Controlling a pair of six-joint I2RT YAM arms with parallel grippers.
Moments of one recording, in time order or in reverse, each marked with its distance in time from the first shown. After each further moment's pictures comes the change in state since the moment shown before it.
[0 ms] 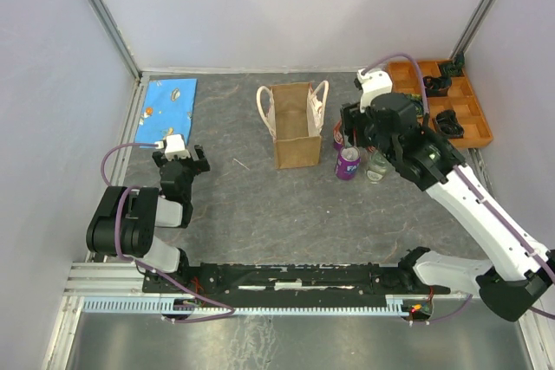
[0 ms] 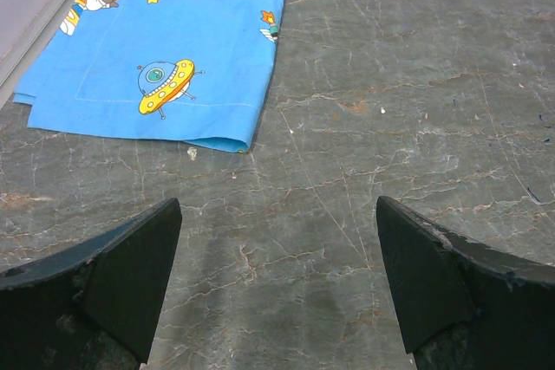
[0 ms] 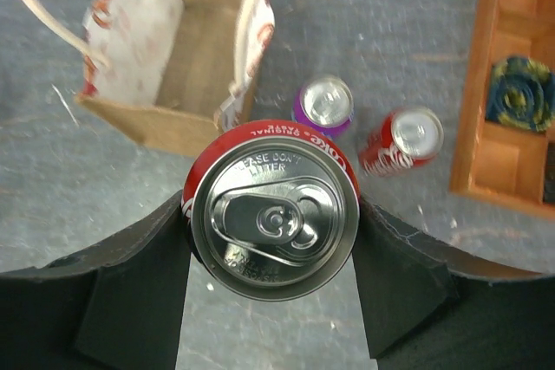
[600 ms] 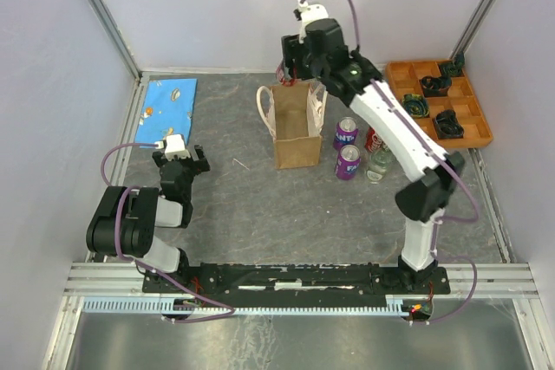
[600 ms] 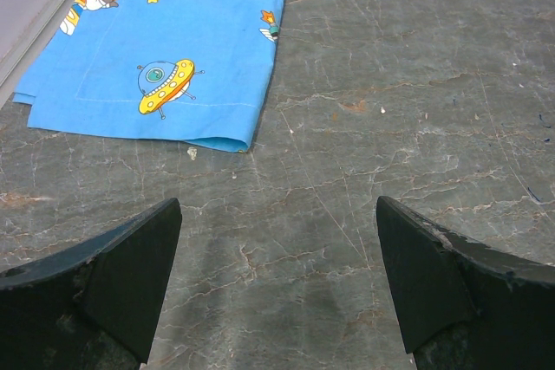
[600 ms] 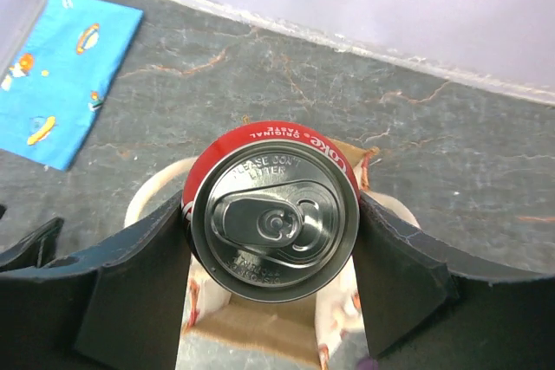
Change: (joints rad) left arm 0.000 0.000 0.000 0.000 0.000 0.000; right arm -0.015 0.826 0.845 0.002 -0.085 0.072
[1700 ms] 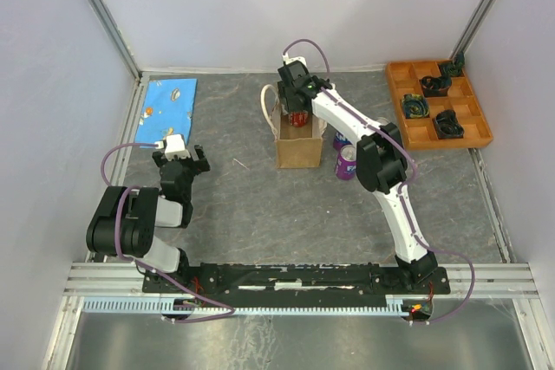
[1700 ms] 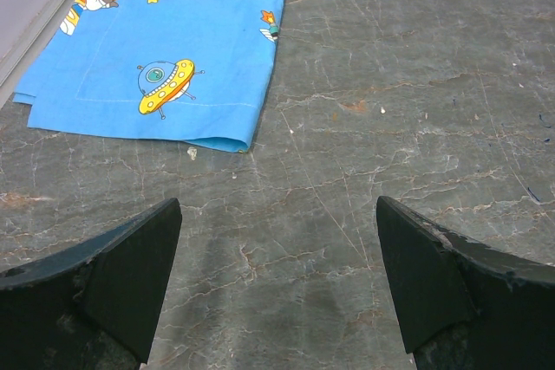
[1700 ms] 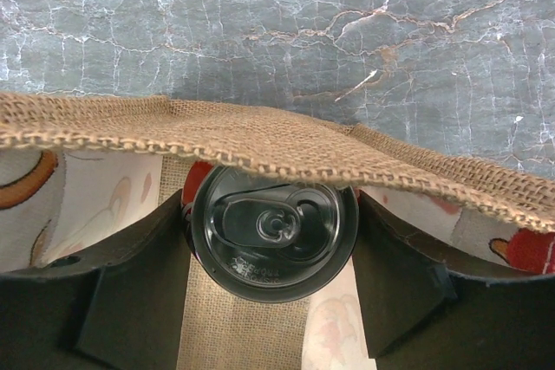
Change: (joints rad) left arm 0.000 0.000 0.000 0.000 0.000 0.000; right arm -0.037 0.411 -0.003 0.003 0.139 0.042
